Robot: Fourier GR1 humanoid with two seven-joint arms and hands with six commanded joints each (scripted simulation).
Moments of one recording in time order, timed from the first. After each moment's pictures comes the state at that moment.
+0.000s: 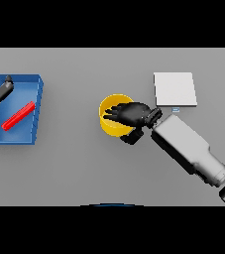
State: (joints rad) left arm -0.41 0.47 0.06 -1.19 -0.45 0.02 0.42; right arm -0.74 -0.30 0.70 -1.08 0.89 0.48 -0.19
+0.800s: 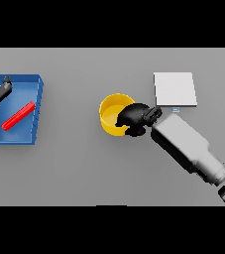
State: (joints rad) left arm -0.40 0.48 0.06 -1.21 -0.46 0.02 0.42; right arm -0.75 -0.30 0.70 -1.07 0.84 0.59 -0.16
